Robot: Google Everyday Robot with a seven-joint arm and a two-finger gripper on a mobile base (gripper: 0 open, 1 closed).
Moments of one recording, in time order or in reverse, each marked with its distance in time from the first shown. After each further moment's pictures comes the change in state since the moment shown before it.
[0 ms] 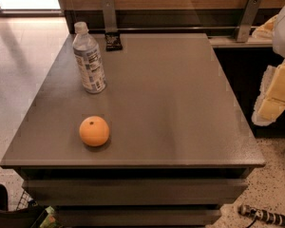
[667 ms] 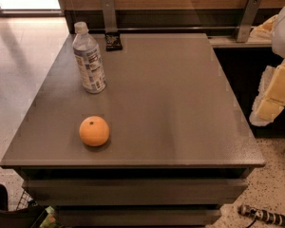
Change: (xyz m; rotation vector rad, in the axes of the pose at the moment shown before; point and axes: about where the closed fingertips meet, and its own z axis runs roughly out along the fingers) arm -0.005 0.001 0.001 0.001 -0.036 -0.010
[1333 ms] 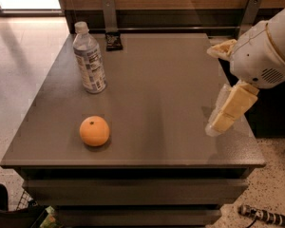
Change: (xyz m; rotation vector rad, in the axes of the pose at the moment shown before) arm -0.057 0.018 0.055 -0.071 -0.293 -0.055
